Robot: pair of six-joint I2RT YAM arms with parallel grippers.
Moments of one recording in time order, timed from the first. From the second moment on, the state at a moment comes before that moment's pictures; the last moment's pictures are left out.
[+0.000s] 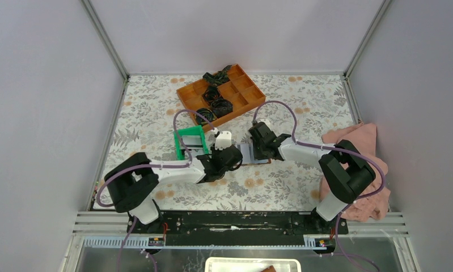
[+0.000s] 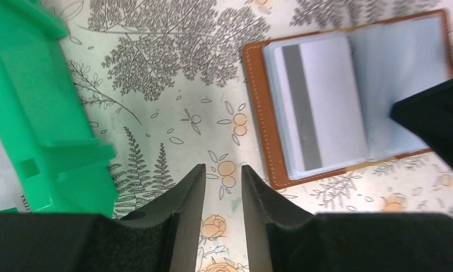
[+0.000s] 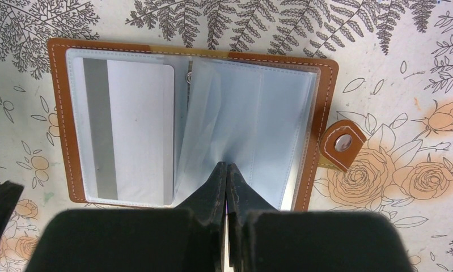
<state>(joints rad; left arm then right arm) -1.00 1.62 0.79 -0.11 -0.59 -0.74 0.69 1.64 0.88 -0.28 0.20 0.48</state>
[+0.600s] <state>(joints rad) -1.02 1.70 0.85 0.00 -0.47 -0.70 0.68 1.63 0.86 -0.26 0.20 0.48</state>
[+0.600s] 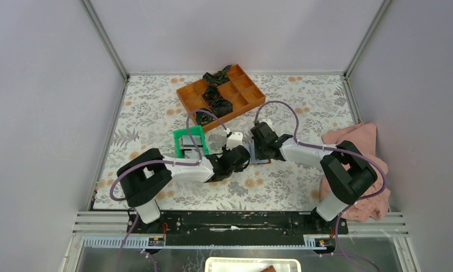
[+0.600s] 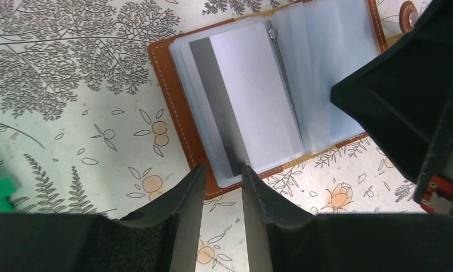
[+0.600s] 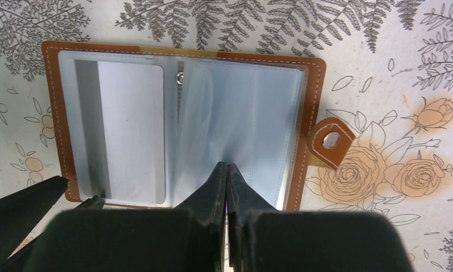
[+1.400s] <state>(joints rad) -1.03 1.78 0.90 0.01 -0.49 -0.72 0.58 1.58 0.81 -0.26 0.20 0.47</state>
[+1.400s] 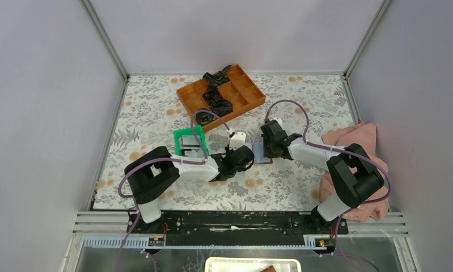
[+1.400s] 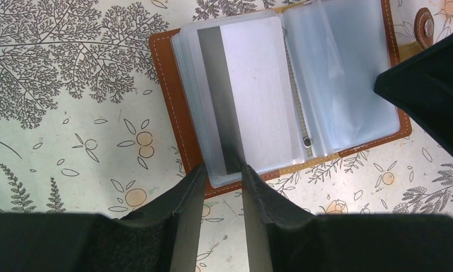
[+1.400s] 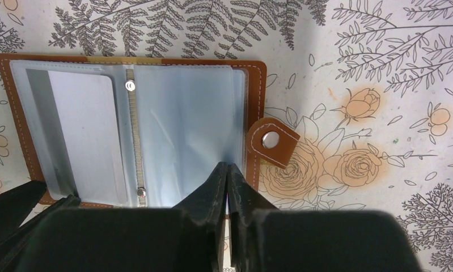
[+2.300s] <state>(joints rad) -1.03 1.58 0.83 -0.09 -0.60 -0.74 0.57 1.35 0.66 -0.31 0.19 0.55</state>
